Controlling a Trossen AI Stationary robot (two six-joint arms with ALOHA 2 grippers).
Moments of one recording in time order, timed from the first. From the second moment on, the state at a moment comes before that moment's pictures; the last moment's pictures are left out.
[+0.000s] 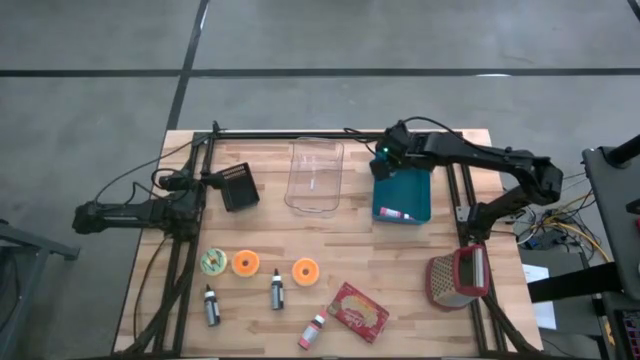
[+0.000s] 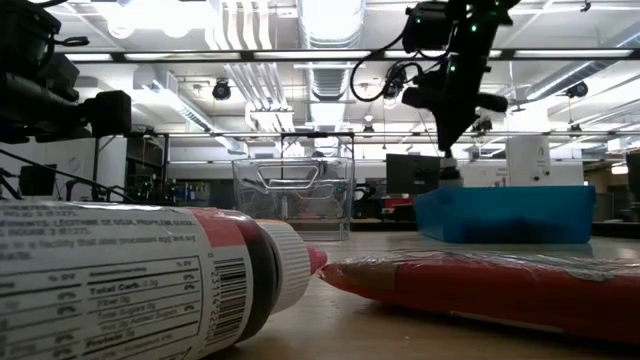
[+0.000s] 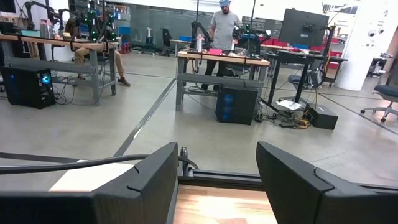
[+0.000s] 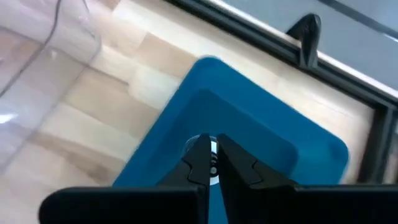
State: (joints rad) left arm 0.00 0.07 0.05 -0.18 -1.56 -0.30; right arm -0.41 1.43 1.13 -0.87 0.42 0.63
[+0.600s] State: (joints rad) left arm 0.00 0.07 0.05 -0.18 -1.56 -0.30; right arm -0.41 1.42 1.00 -0.77 0.42 0.62
